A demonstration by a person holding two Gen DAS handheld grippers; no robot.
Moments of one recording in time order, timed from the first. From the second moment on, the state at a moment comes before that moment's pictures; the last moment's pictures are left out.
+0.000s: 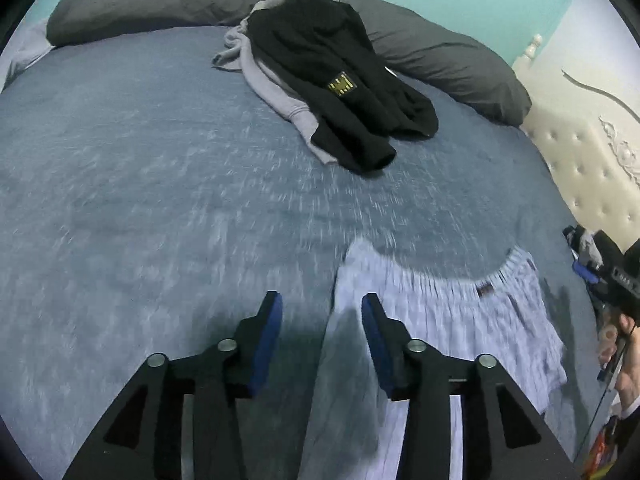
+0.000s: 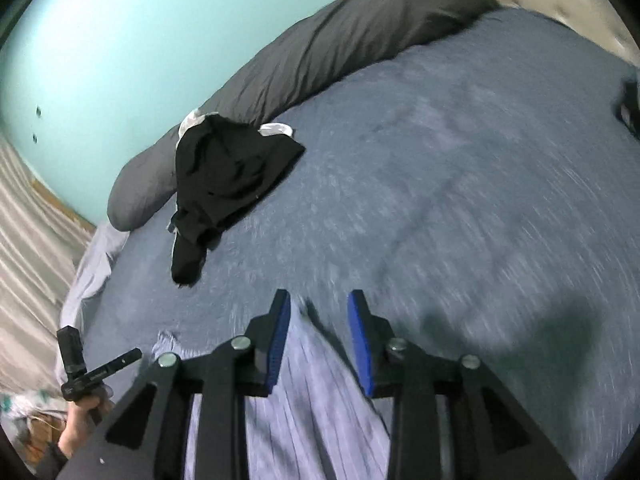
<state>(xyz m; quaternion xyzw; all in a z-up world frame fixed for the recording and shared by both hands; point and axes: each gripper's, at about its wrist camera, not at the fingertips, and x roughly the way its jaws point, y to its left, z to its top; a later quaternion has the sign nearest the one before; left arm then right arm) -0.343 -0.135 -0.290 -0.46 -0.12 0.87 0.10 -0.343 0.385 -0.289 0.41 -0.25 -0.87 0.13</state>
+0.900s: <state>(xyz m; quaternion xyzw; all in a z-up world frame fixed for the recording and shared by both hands) -0.216 -0.103 -0.313 -0.45 -0.15 0.88 0.06 -0.216 0.410 -0.374 0.39 -0.42 -0.82 0.05</state>
